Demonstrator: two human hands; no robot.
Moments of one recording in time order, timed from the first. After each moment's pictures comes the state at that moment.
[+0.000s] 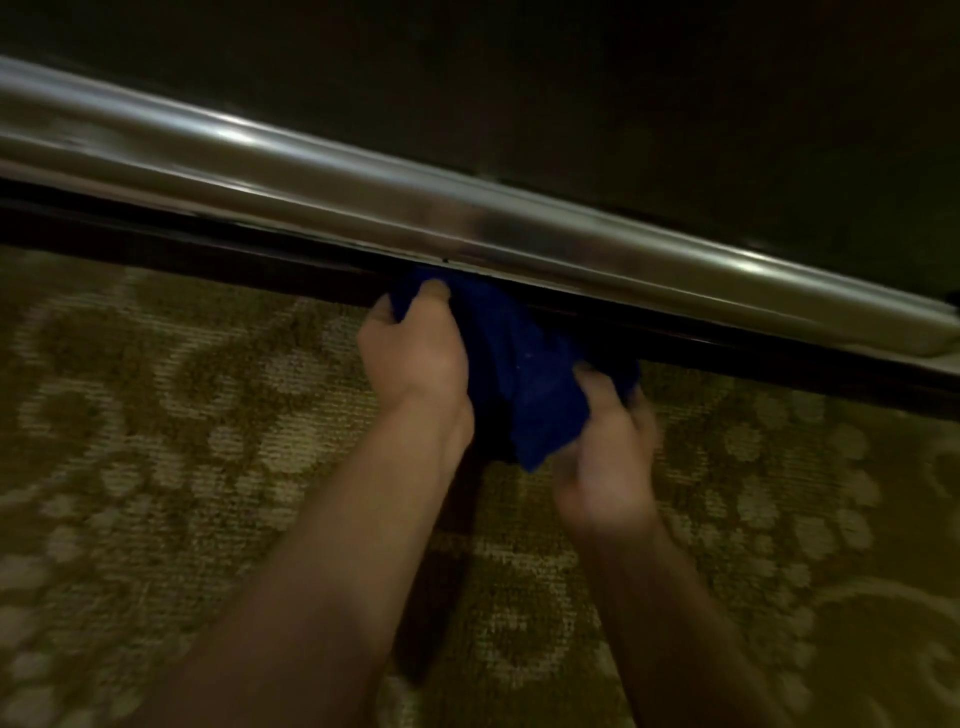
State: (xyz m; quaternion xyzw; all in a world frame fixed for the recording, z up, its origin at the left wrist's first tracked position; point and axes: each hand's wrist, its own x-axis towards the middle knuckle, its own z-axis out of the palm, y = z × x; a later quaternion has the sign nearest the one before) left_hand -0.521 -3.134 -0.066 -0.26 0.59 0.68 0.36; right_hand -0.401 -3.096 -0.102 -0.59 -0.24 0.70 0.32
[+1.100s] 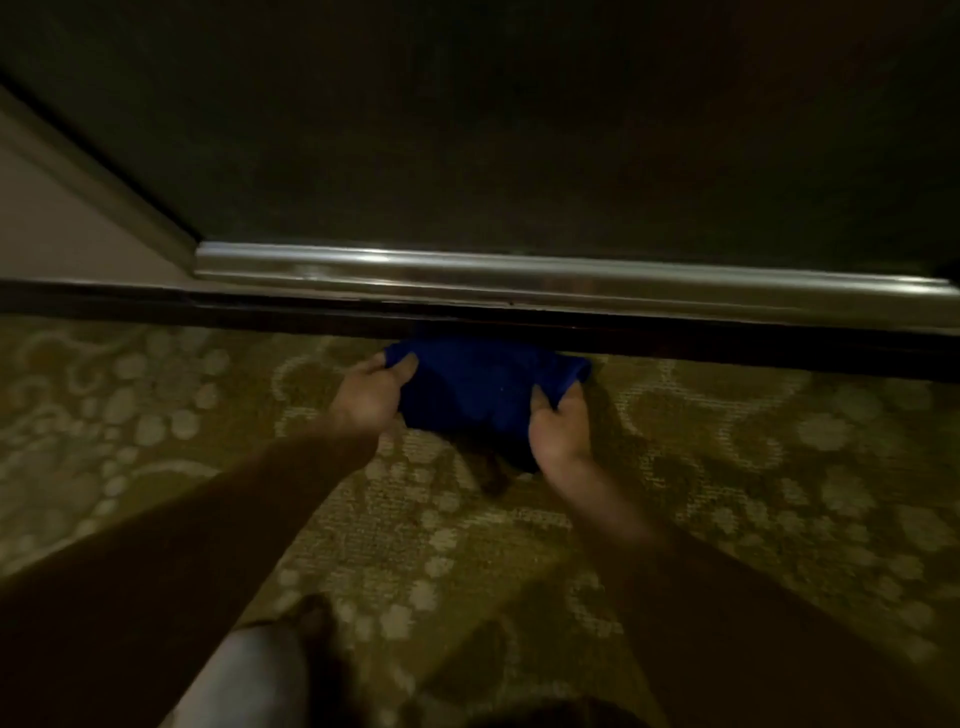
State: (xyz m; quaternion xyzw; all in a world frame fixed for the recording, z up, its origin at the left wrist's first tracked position) left_hand -0.589 -3.240 -0.060 -0.04 0.75 0.51 0.41; right_hand -0.455 -3.139 -0.107 -0.56 -0.50 0.66 0.10
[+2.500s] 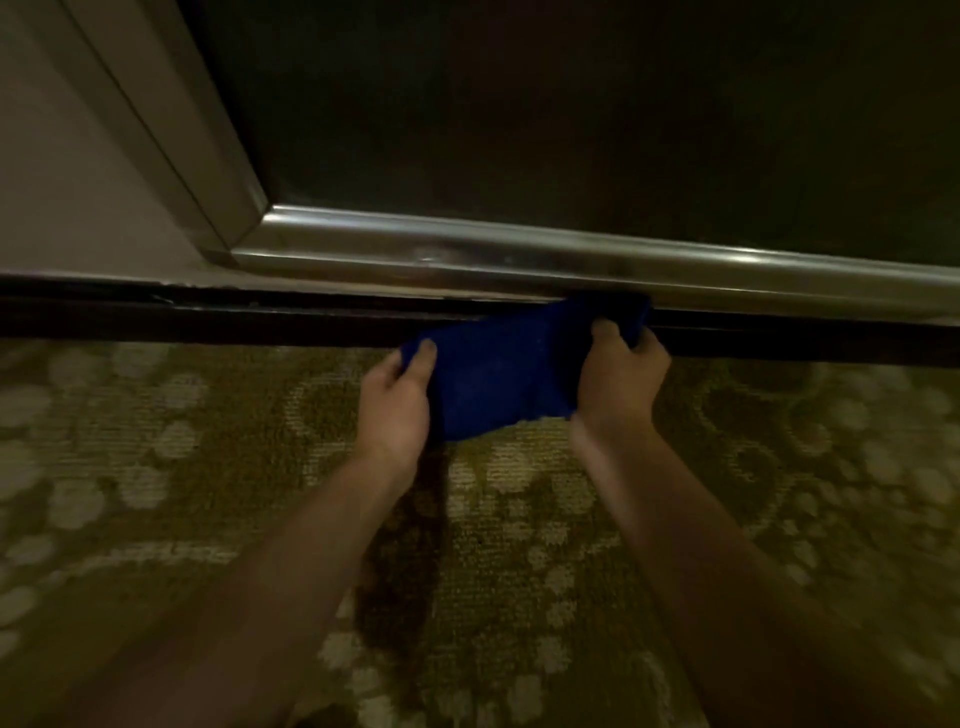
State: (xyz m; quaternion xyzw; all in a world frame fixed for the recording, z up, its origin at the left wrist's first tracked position) left_hand -0.666 -3.289 -0.098 0.01 0.62 0.63 0.46; right_hand -0.560 -3.190 -0.061 -0.61 -0.44 0.54 0.38
